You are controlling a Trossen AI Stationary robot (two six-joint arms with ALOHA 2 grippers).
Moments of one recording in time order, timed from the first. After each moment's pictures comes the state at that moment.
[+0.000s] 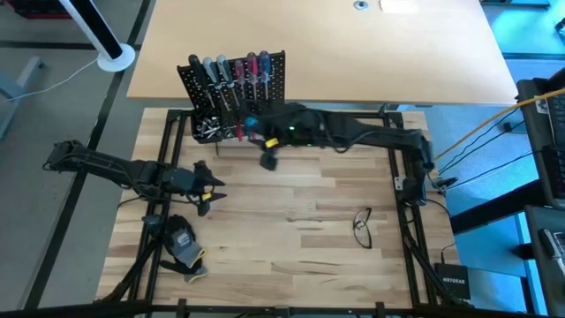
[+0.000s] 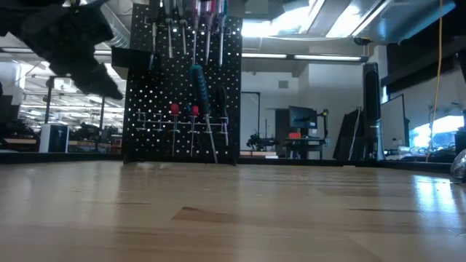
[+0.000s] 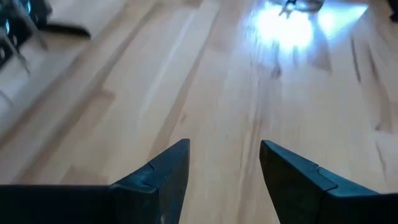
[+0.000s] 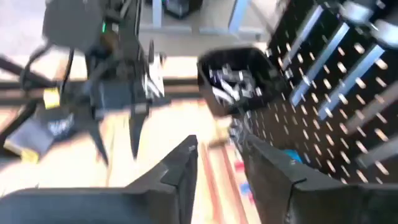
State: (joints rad) left arm -0.18 0.67 0.37 -0.31 -0.29 -0.35; right arm -0.08 1.89 2.05 -0.63 0.15 -0.09
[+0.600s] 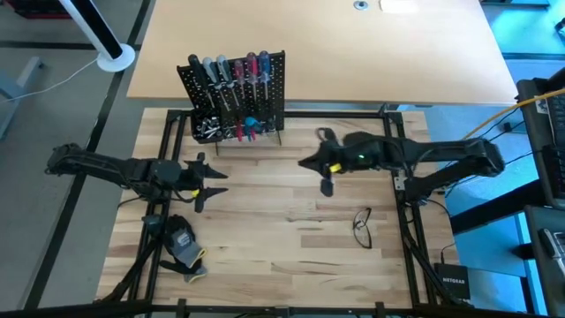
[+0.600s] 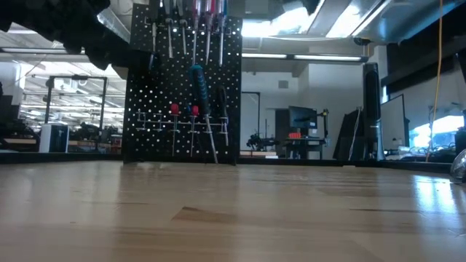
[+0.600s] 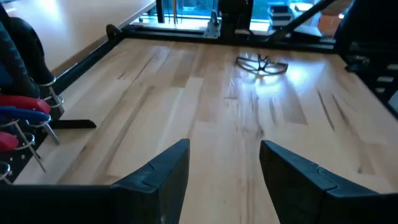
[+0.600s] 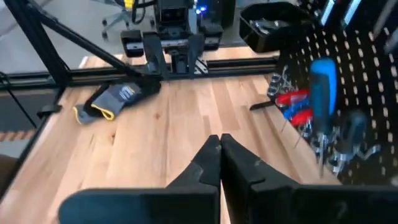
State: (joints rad) left arm -0.16 0.56 0.37 -0.14 -0.28 -0.12; right arm 0.02 1.24 1.15 -0.29 0.09 0.05
